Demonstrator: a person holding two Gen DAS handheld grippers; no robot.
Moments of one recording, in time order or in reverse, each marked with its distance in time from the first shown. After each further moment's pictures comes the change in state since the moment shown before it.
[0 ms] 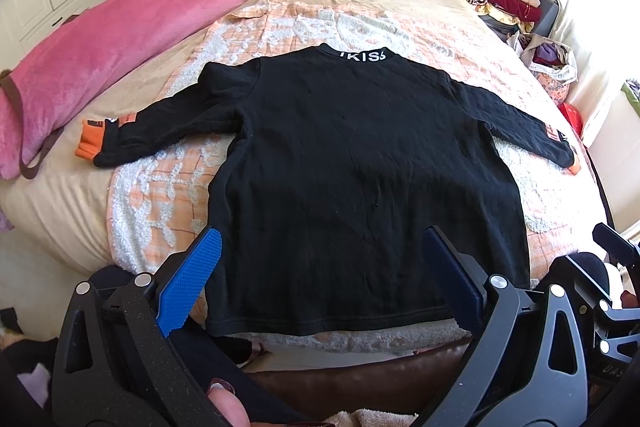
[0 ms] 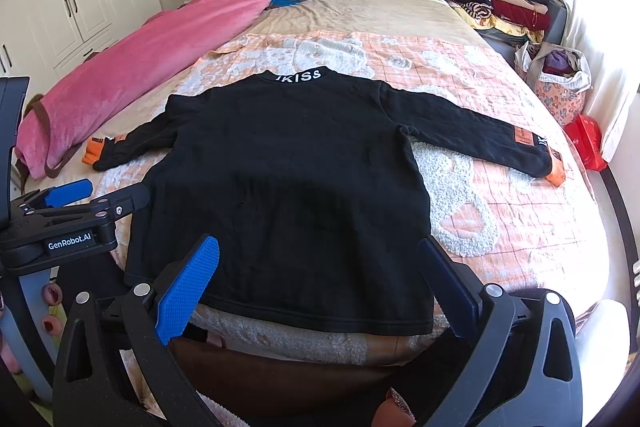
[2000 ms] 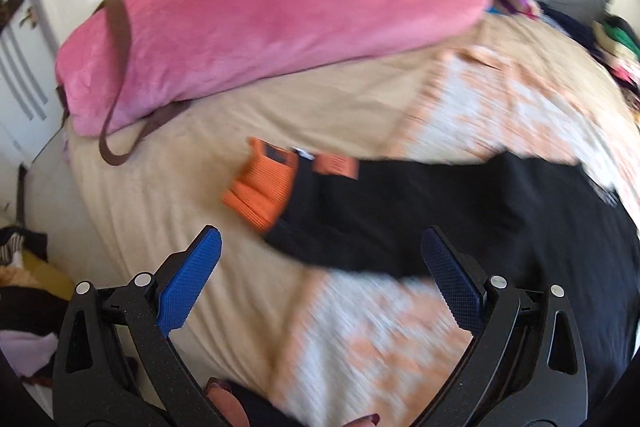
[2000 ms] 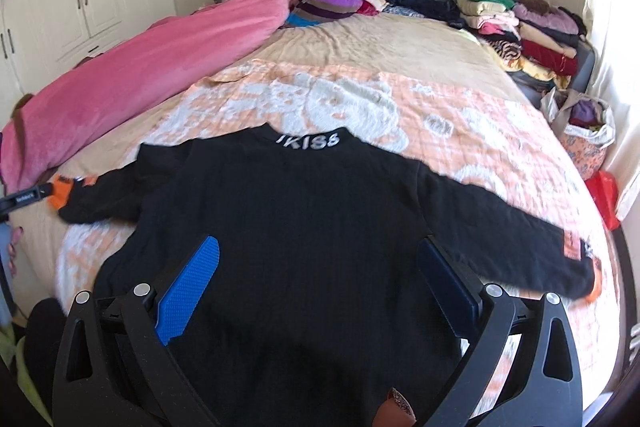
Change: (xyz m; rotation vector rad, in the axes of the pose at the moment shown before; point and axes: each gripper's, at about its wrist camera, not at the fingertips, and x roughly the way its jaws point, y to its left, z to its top) left arm 0.093 0.281 0.081 -0.406 -0.032 0.394; right arm 0.133 0.013 0.135 -0.106 -0.085 -0.009
